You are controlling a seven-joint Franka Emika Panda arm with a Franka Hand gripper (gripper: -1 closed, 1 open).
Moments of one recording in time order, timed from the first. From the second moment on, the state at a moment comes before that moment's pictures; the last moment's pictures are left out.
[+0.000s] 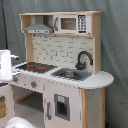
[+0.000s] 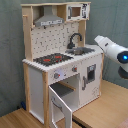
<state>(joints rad) -0.28 -1.42 1.10 -2.42 -0.28 2.09 -0.25</state>
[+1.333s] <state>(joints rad) -0.56 -1.29 1.02 -2.20 0.00 2.12 -0.23</state>
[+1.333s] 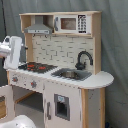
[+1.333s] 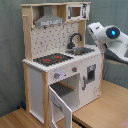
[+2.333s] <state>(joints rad) -0.76 -1.16 1.02 -2.03 0.17 2.13 -0.20</state>
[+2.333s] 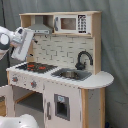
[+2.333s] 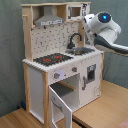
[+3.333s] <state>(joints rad) -0.88 -1.01 1.09 -1.99 0.36 2.16 -0.02</state>
